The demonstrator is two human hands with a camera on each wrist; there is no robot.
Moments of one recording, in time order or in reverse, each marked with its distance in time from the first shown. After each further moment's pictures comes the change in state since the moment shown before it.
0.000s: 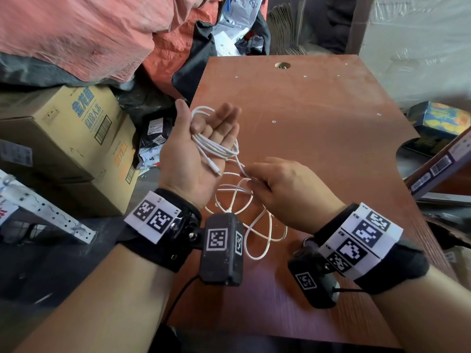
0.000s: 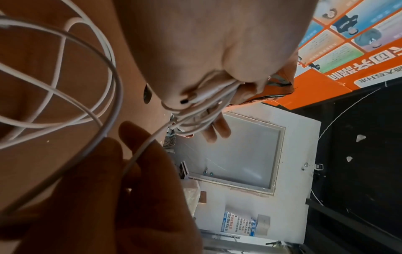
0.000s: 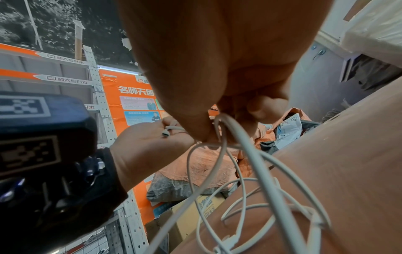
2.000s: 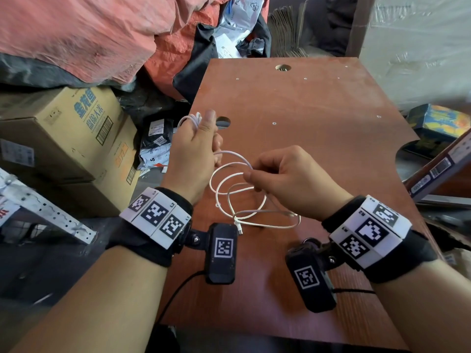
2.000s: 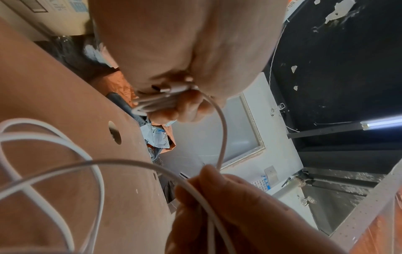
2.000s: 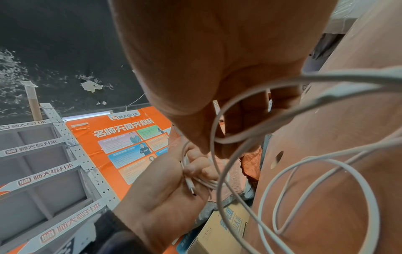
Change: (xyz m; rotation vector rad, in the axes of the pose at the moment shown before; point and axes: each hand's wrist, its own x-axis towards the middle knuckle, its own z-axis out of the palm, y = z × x) left_hand 0.007 -0.002 -0.010 0.921 0.105 0.253; right_hand 0.008 0.000 -0.018 0.380 -0.017 0.209
